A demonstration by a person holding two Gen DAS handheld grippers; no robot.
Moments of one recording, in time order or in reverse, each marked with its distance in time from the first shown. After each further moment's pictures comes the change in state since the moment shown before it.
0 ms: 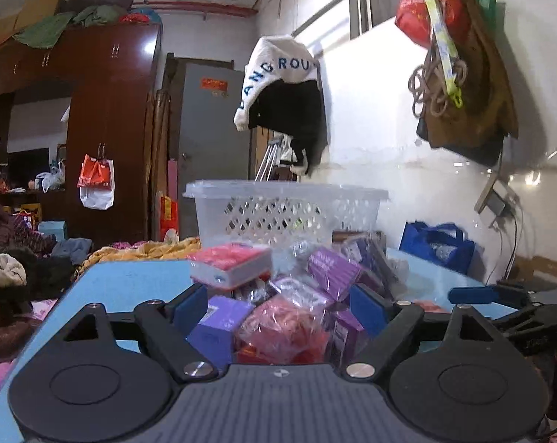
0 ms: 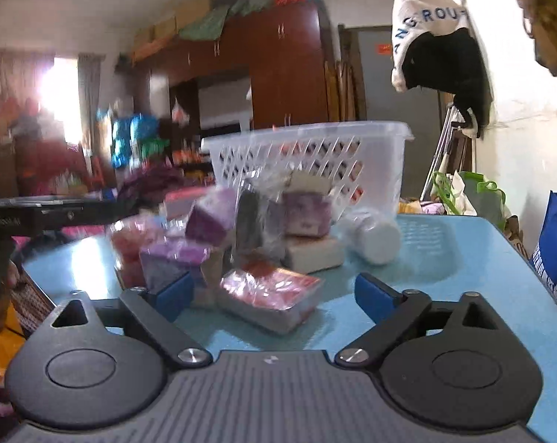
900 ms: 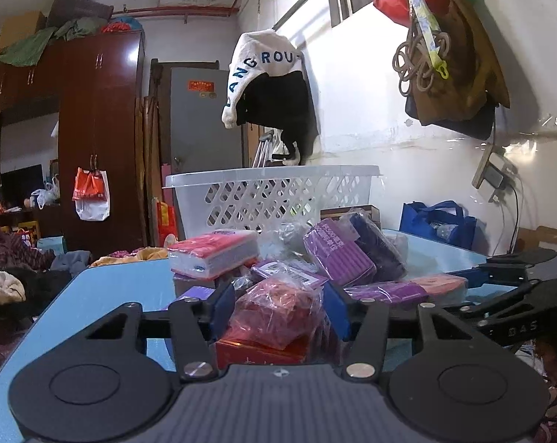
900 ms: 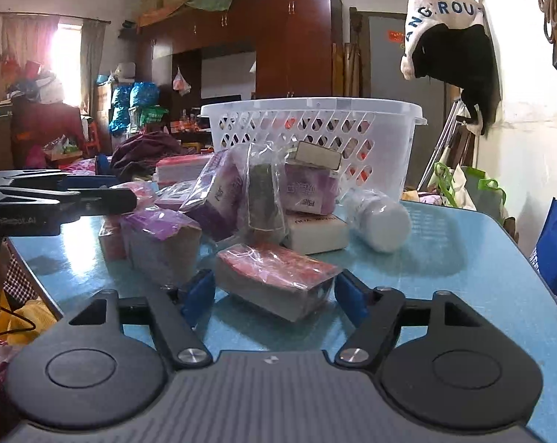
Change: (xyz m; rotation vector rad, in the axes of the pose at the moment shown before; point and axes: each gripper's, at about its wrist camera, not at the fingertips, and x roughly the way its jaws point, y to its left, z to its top) left arm 0.010 -0.014 -0.019 0.089 -0.005 0.002; right arm 0.000 -0.001 -0.004 -0.047 0.047 -0.016
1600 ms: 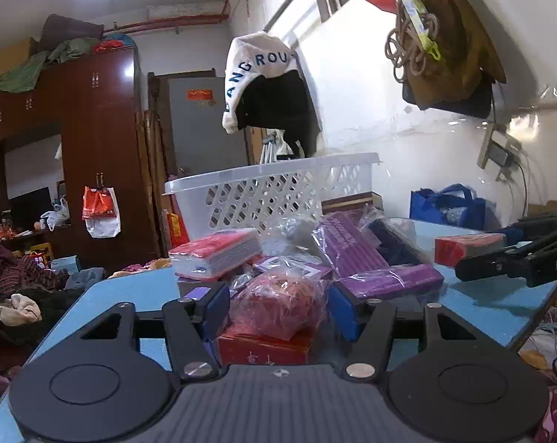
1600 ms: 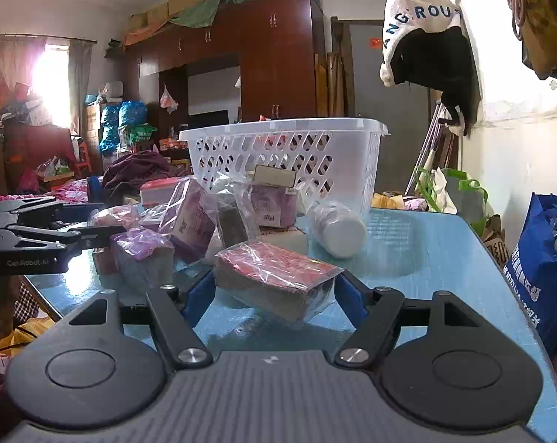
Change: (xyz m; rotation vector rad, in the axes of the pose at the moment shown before) left arm 0.003 -0.010 -0.002 0.083 -0.016 0.050; right arm -0.021 -0.025 0.006 0.049 -0.040 -0.028
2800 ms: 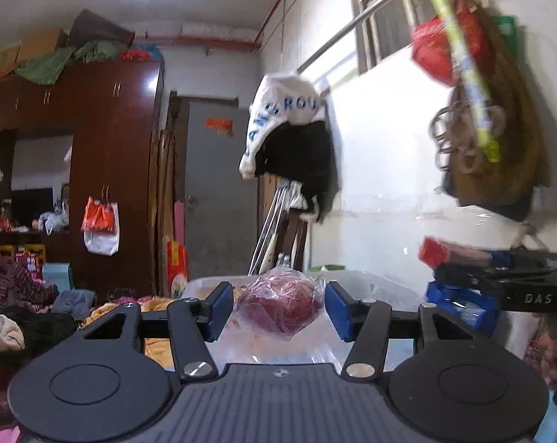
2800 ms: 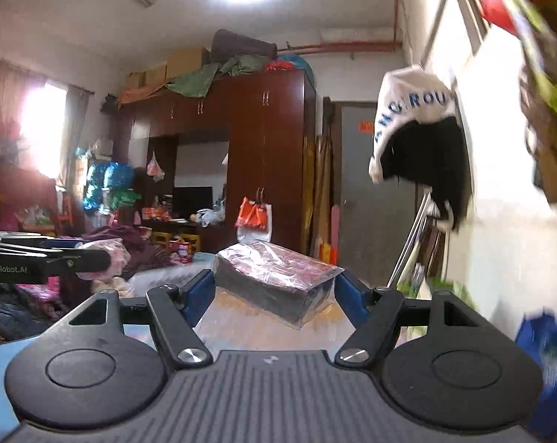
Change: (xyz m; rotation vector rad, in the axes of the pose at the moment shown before) left arm 0.076 0.049 0.127 -0.153 -0.077 -0.002; right arm 0.075 -0.018 0.143 -0.090 -0.255 -0.090
